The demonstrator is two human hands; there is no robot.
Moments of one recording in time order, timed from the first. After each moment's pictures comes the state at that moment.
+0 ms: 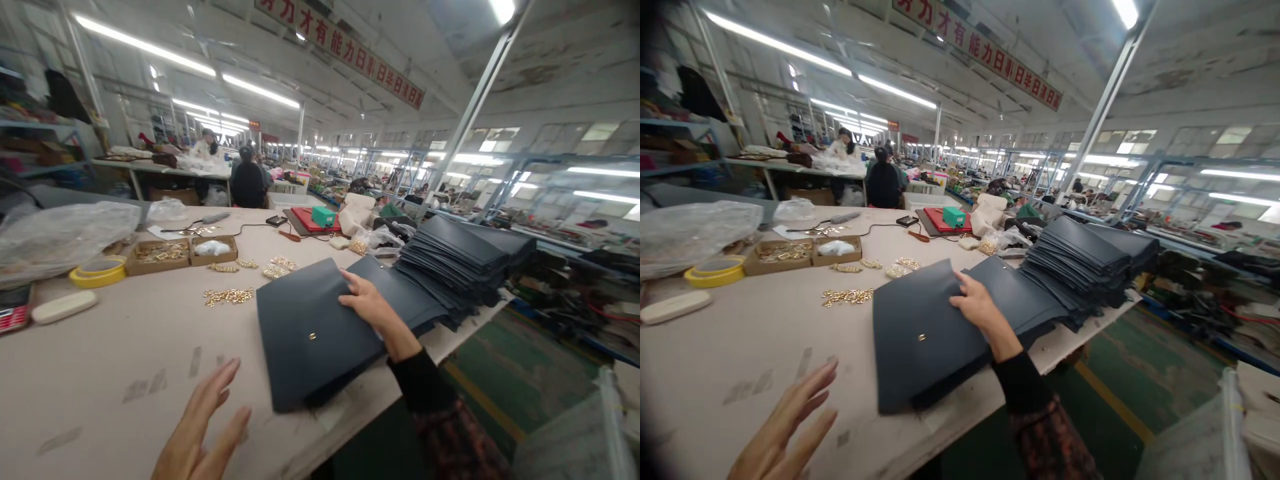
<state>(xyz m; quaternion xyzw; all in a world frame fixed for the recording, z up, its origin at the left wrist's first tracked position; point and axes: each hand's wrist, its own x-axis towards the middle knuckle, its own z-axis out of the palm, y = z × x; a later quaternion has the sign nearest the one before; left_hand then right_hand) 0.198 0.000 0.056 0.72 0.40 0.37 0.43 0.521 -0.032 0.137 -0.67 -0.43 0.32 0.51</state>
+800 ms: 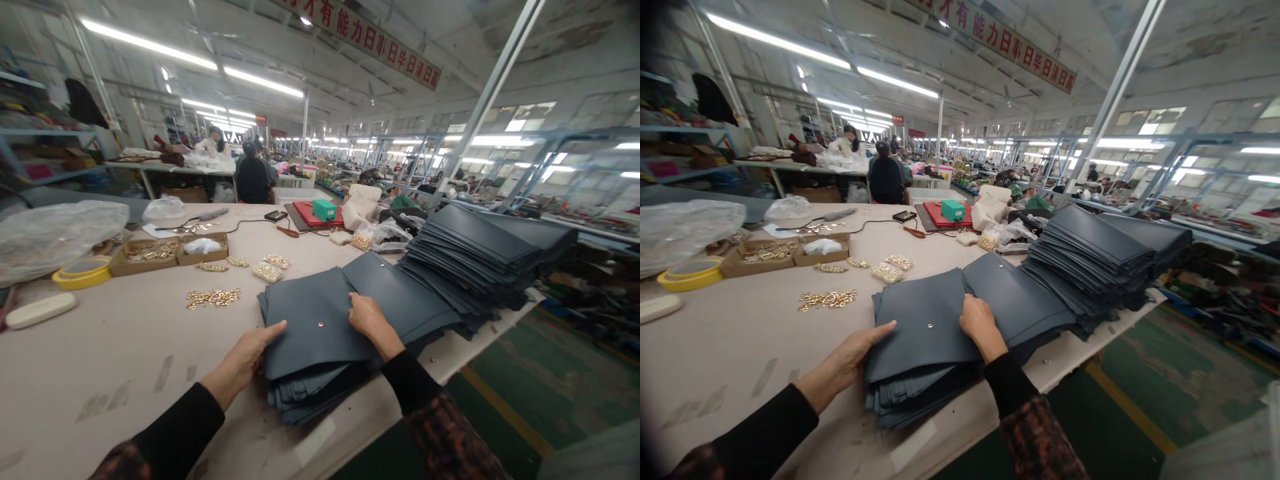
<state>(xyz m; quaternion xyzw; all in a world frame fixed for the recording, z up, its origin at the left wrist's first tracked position) 0.363 0.075 0.057 0.34 0.50 0.20 0.77 0.605 -0.024 0.063 -0.88 -0.46 0.04 0.11</state>
